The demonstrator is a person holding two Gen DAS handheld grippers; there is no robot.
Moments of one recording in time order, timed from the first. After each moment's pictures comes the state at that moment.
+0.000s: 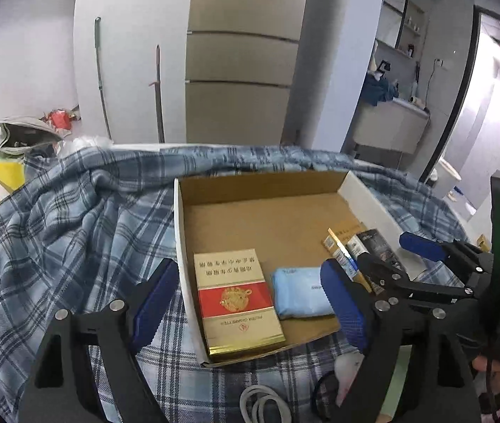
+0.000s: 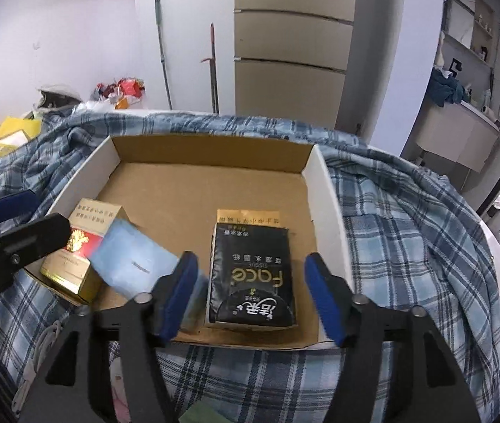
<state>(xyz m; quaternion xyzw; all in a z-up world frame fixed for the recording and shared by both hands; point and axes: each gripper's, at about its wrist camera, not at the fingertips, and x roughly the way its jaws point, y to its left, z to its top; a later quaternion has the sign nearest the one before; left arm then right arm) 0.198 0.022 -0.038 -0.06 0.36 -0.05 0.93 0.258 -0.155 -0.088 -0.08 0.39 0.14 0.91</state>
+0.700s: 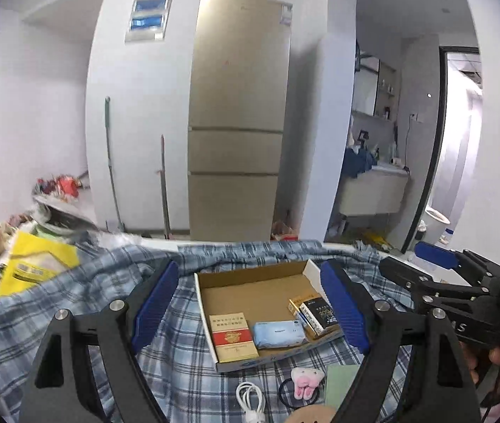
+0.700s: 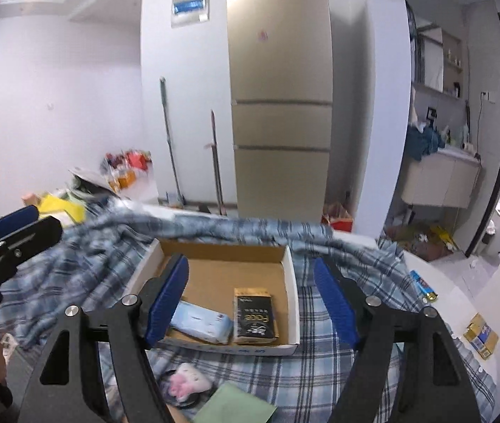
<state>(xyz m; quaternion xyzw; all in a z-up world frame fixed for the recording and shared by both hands) 0.083 0.026 0.094 -0.04 0.20 -0.05 0.98 0.159 -0.184 0.052 -0.03 0.24 0.15 0.96</state>
